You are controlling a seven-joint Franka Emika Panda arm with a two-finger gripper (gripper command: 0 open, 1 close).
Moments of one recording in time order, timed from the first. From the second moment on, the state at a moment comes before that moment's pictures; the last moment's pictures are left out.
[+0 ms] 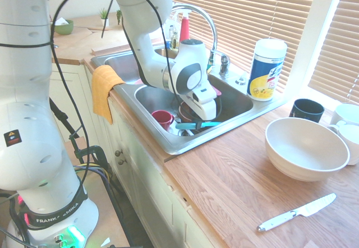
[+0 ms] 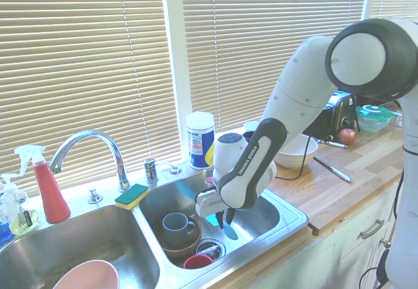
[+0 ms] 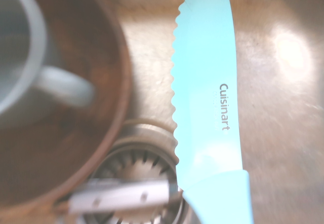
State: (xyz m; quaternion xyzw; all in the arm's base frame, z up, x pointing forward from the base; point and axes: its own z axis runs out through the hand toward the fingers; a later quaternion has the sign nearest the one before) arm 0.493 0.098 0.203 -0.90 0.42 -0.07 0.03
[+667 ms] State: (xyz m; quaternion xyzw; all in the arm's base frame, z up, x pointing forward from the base) arm 0.512 0.105 0.172 -0.91 0.41 -0.05 0.03
